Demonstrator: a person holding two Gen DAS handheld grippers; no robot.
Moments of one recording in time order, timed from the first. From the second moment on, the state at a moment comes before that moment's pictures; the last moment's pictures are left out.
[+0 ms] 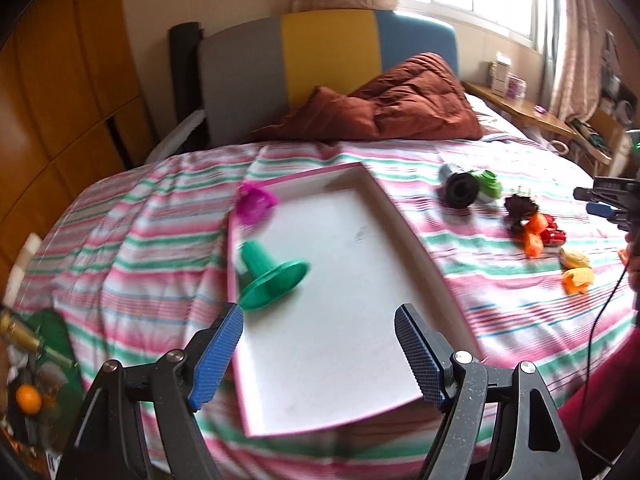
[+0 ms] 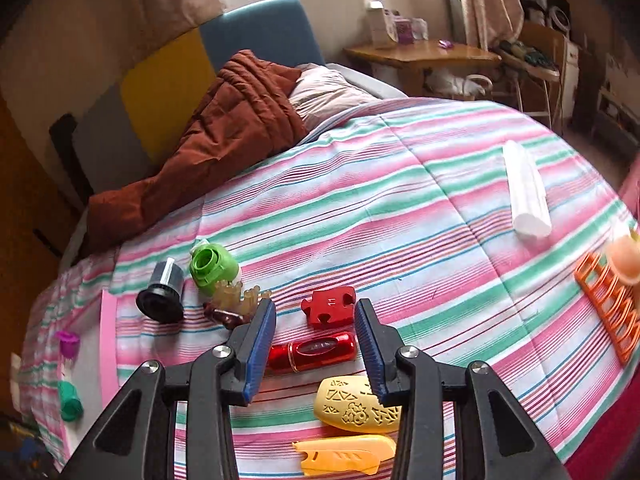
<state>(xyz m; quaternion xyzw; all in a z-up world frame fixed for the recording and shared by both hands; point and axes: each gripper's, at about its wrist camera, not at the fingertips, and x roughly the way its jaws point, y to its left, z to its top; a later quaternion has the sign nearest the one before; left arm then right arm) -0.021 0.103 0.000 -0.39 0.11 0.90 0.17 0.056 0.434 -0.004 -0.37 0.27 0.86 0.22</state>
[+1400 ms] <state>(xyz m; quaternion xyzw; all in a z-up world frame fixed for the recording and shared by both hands) -0.196 0.338 -0.079 -0.52 0.12 0.79 0.30 0.063 0.458 -0.013 -0.36 0.35 0.84 0.19</state>
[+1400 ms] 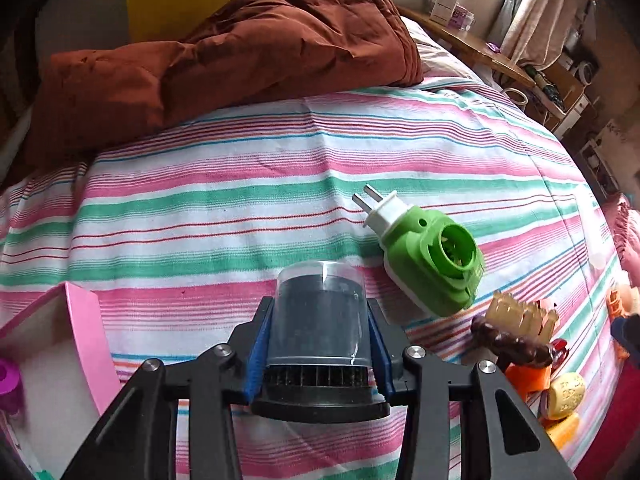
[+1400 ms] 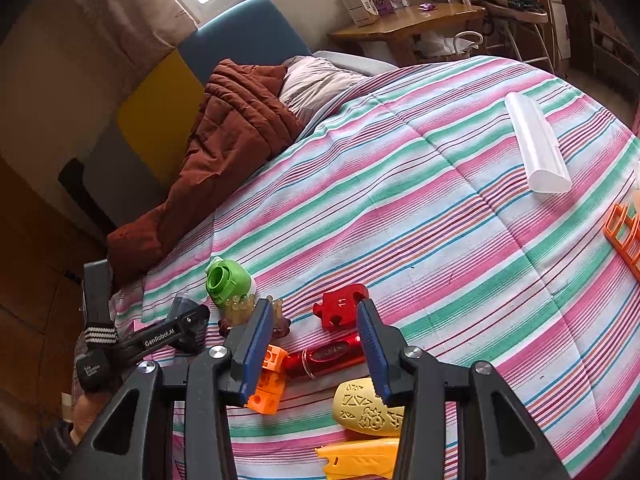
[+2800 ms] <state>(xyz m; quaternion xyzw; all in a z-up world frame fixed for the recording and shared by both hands) 0.007 0.265 -0.081 -0.46 0.15 0.80 0.37 0.068 0.466 -0.070 -0.51 0.37 0.74 0.25</state>
